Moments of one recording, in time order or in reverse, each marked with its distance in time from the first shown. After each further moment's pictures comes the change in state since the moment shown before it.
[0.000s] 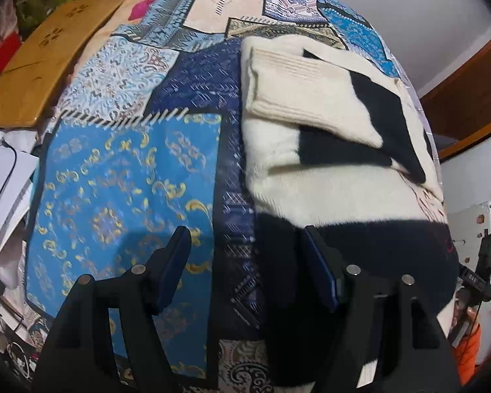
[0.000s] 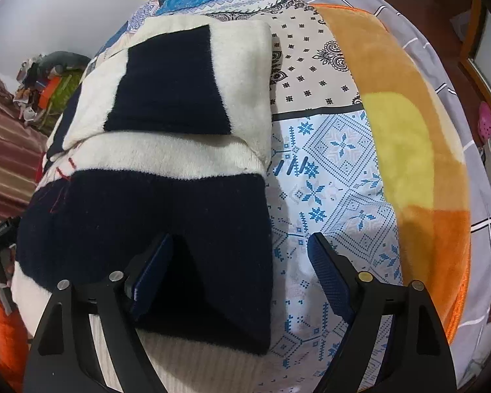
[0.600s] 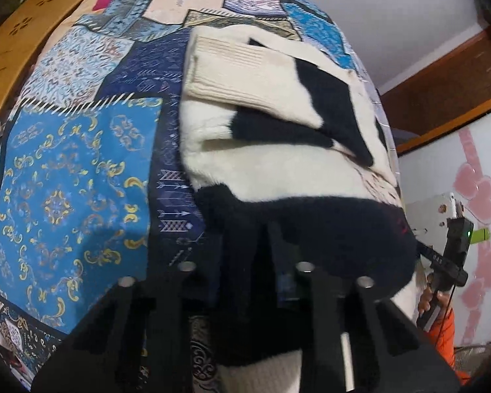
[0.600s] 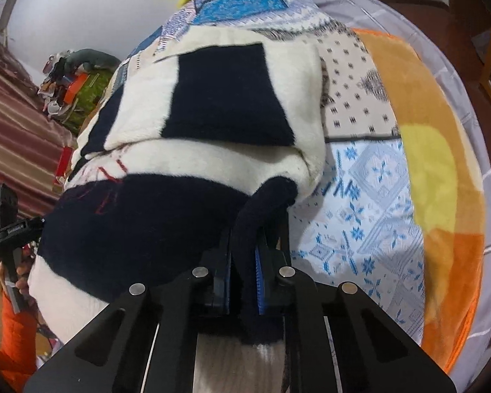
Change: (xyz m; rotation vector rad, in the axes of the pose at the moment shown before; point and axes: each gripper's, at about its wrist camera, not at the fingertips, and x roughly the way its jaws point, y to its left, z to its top) left arm -0.012 -0.025 -0.013 0.016 0.019 -0.198; right arm -0.007 0.036 0.008 -0.089 -0.056 0.067
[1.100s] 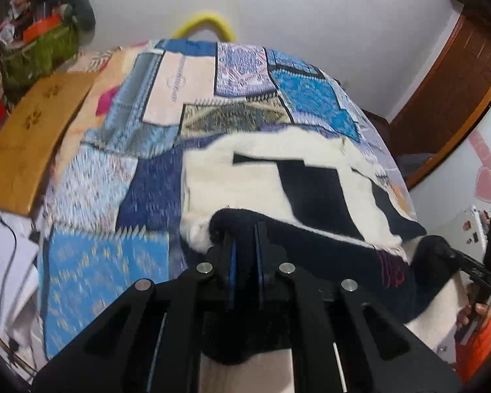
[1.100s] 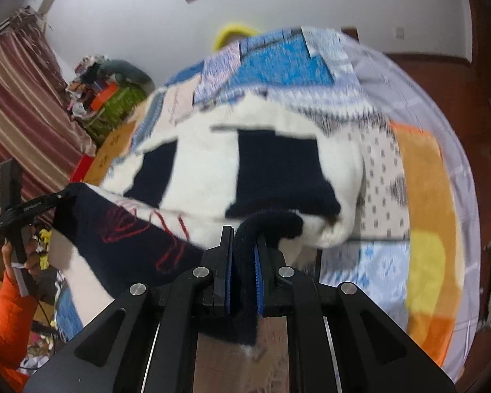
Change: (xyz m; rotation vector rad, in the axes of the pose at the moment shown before) left arm -0.040 -0.041 0.072 0.138 -0.272 0.144; right arm -0.037 0.046 0.054 -0.152 -0.181 0.034
